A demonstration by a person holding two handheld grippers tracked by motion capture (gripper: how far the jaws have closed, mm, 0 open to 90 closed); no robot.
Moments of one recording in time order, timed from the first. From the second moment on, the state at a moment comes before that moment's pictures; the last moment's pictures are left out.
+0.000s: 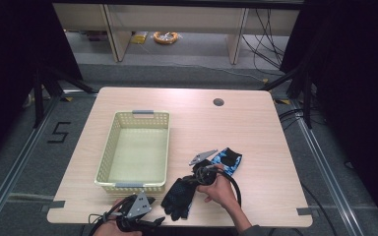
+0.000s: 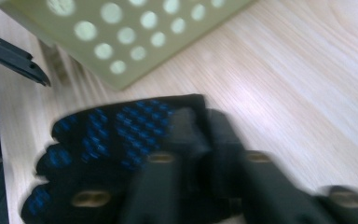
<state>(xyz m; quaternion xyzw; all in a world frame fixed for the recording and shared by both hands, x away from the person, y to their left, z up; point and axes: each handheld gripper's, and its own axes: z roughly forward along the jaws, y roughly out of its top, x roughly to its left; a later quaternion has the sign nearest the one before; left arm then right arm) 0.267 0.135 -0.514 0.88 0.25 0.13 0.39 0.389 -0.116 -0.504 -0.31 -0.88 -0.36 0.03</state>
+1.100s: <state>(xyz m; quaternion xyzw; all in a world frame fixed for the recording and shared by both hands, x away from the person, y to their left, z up) 0.265 0.137 -0.510 0.87 0.26 0.13 0.39 0.315 -0.213 -0.501 -0.51 -0.71 -0.48 -0.03</state>
